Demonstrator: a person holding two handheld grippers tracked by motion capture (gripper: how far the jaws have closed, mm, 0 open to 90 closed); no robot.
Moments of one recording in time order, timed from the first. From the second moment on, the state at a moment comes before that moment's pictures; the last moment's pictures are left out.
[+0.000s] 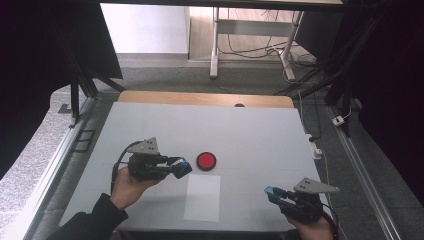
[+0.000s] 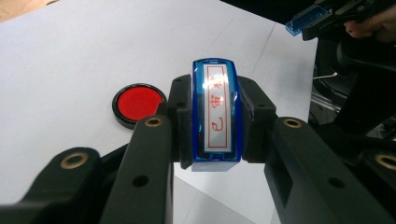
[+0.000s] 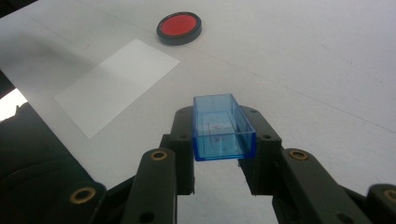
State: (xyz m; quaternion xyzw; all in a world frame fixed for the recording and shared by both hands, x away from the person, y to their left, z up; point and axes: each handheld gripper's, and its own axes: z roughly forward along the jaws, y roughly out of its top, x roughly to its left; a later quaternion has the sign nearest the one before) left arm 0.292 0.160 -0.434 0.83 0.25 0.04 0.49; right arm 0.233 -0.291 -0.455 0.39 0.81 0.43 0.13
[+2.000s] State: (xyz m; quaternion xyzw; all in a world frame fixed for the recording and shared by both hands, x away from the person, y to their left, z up) left arm 0.391 0.078 -0.484 0.87 0.30 0.05 0.39; right arm 0.234 -0.291 -0.456 0.38 0.81 0.43 0.12
